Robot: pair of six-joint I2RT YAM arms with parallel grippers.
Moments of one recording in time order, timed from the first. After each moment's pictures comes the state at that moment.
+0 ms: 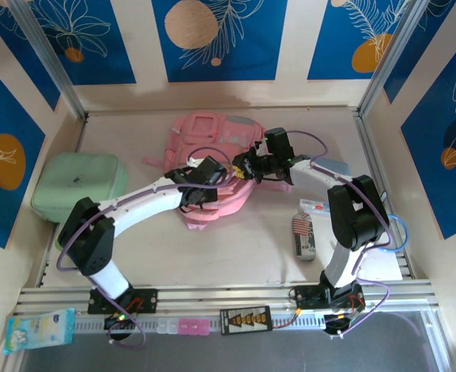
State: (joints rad) left arm -0.79 1.63 1.21 -0.67 -0.35 -0.77; right arm 0.39 1.76 1.13 -0.07 -0.70 1.20
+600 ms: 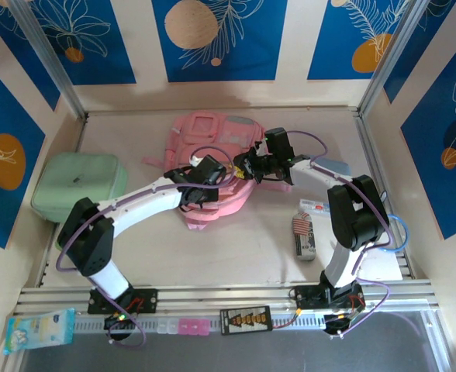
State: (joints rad) left arm -0.78 1.64 1.21 -0.65 -0.31 -0.69; right arm 0.39 1.76 1.13 -0.07 -0.70 1.20
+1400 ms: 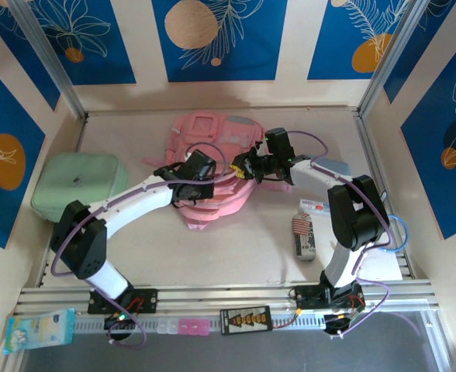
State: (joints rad) left arm -0.70 1.59 1.17 -0.61 -0.16 -0.63; right arm 0.39 1.76 1.12 -0.07 -0.70 1.20
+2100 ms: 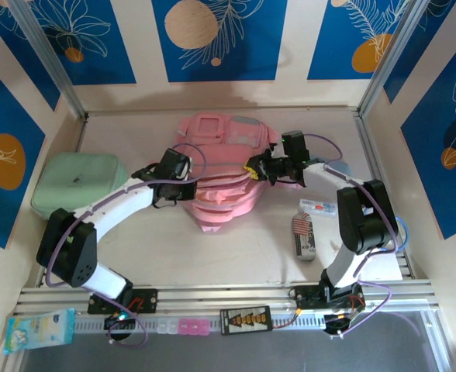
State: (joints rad) left arm -0.52 1.50 1.02 -0.53 0.06 -0.40; right arm 0.26 1.70 1.03 -0.08 -0.77 1.11
